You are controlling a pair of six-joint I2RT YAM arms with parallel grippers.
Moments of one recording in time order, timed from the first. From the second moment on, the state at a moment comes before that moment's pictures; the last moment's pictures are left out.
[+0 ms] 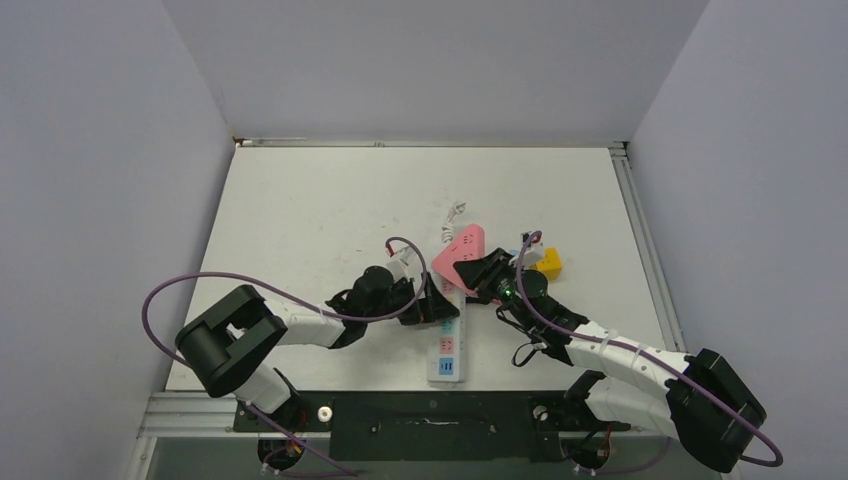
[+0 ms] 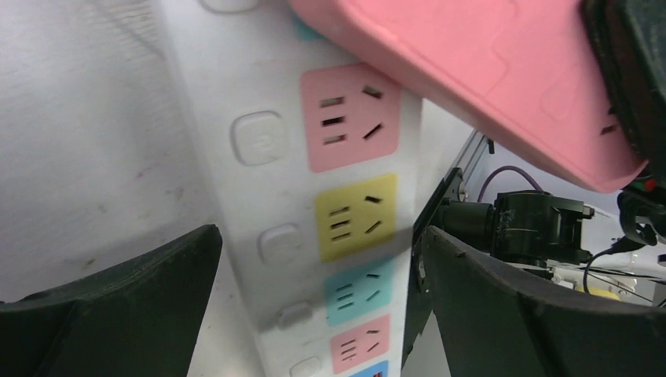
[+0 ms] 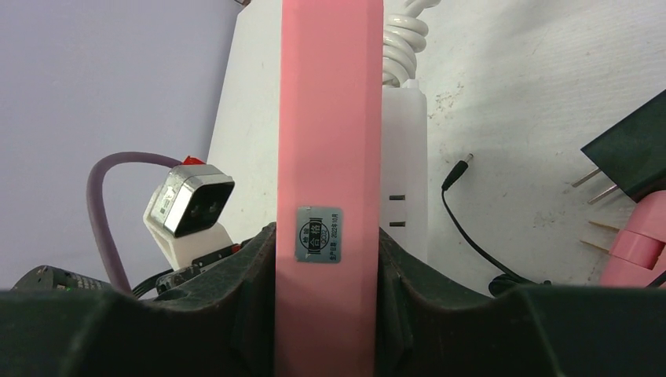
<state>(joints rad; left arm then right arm) -0.82 1.52 0.45 0.63 0.29 -0.98 0.74 1.06 0.35 0.48 0.18 0.96</state>
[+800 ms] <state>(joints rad) -0.93 1.58 0.59 0.42 0.11 -0.98 0.78 1.06 0.35 0.43 0.30 0.96</state>
